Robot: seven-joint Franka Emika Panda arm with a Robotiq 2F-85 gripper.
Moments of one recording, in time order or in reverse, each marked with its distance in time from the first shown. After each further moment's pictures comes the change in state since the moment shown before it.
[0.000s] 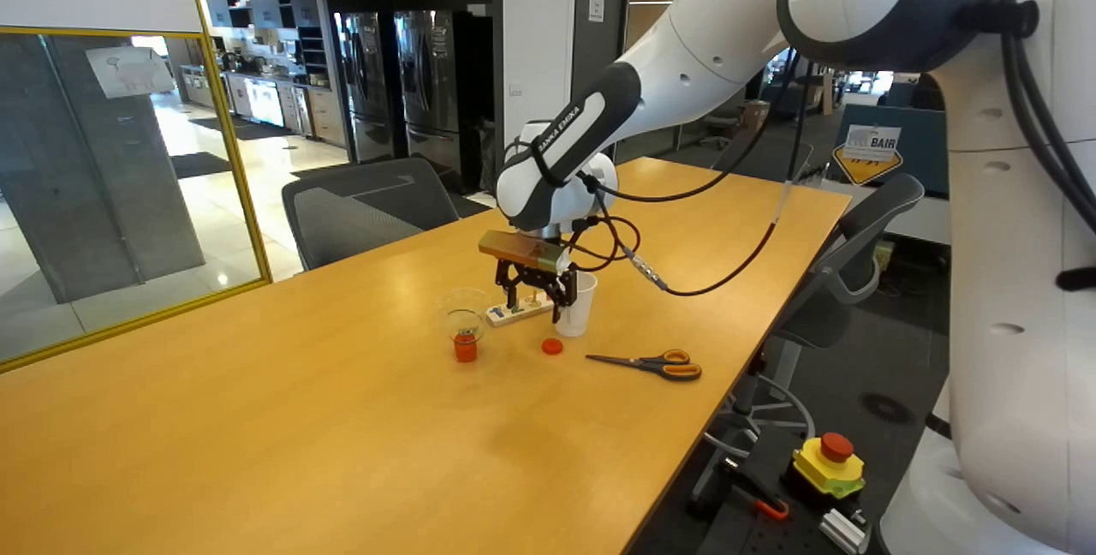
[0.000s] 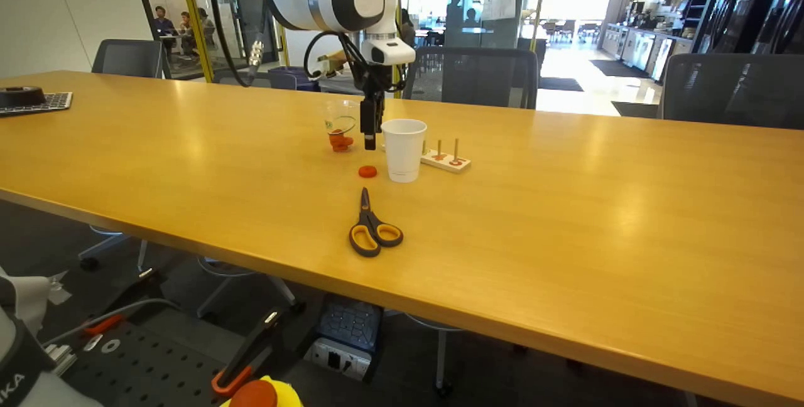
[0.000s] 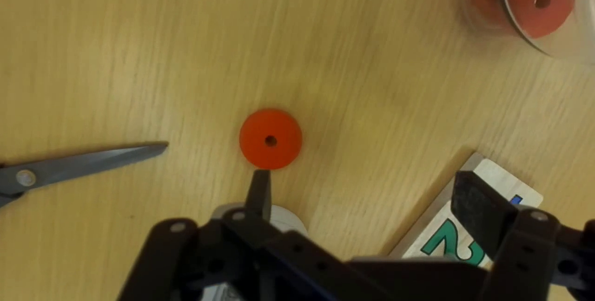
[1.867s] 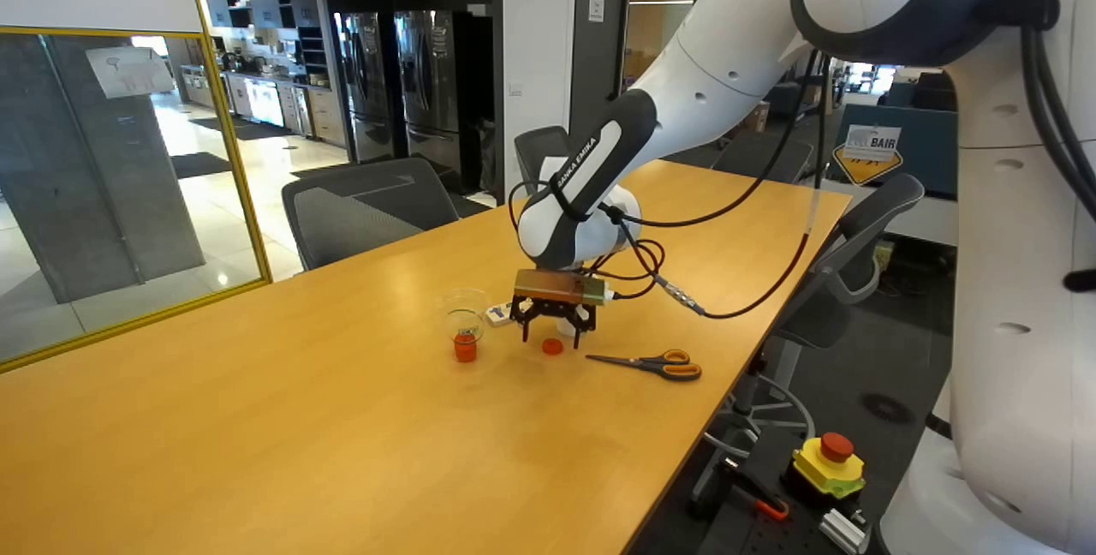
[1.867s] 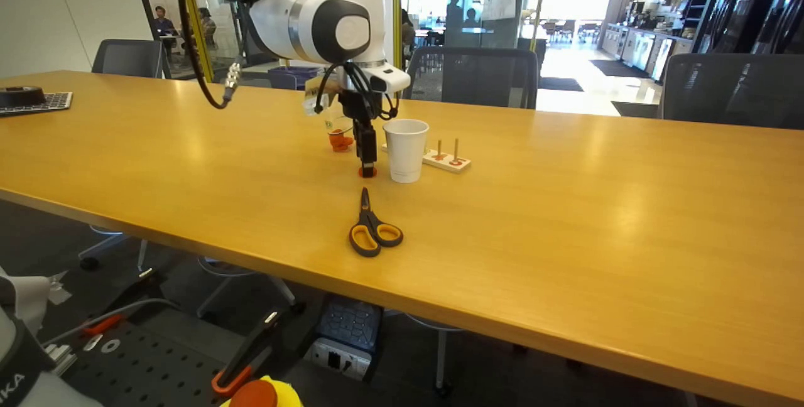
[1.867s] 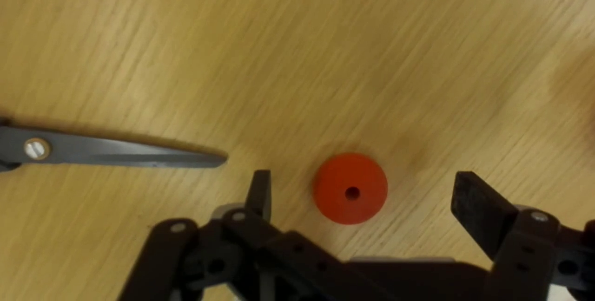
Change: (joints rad) arm 0.005 -0.029 -0.004 -0.184 0.015 0.162 -0.345
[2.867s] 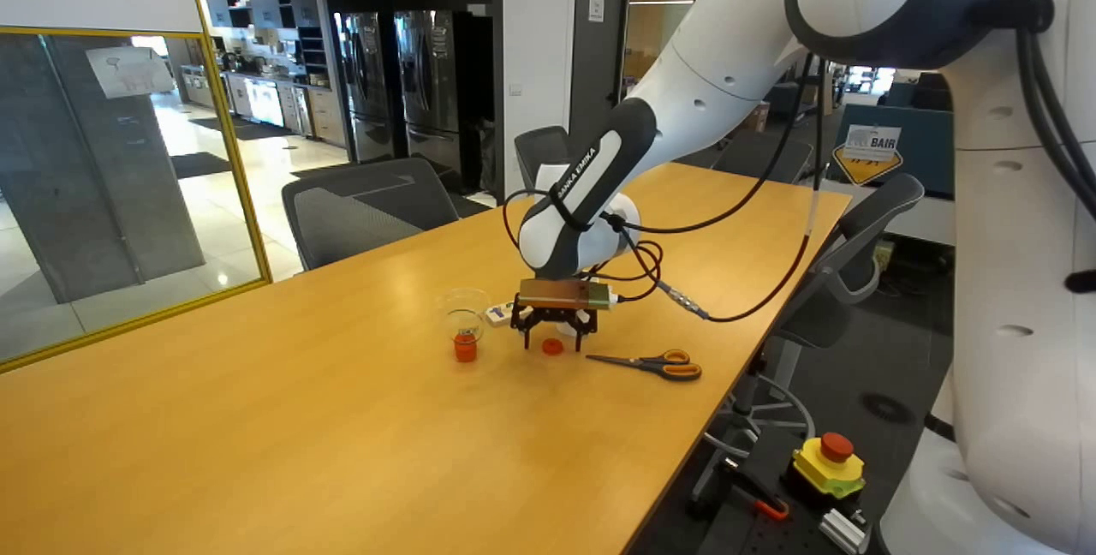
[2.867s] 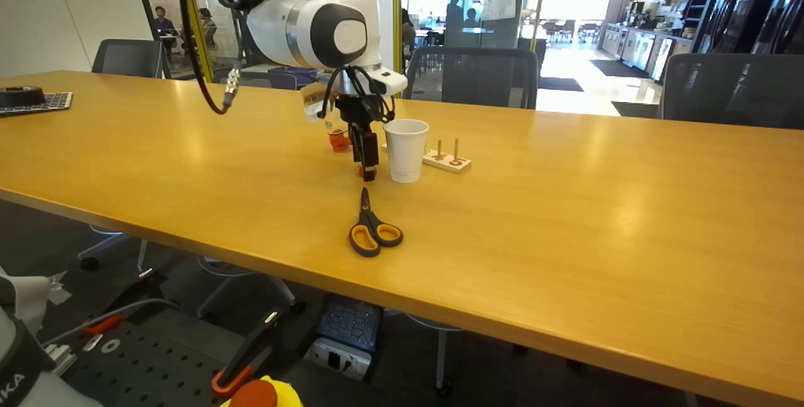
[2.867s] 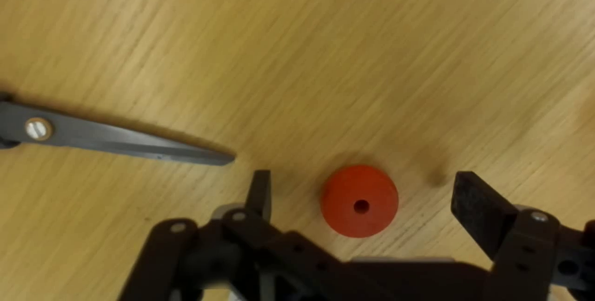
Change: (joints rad) arm 0.029 0.010 -0.021 -0.011 -0.048 0.015 -0.046
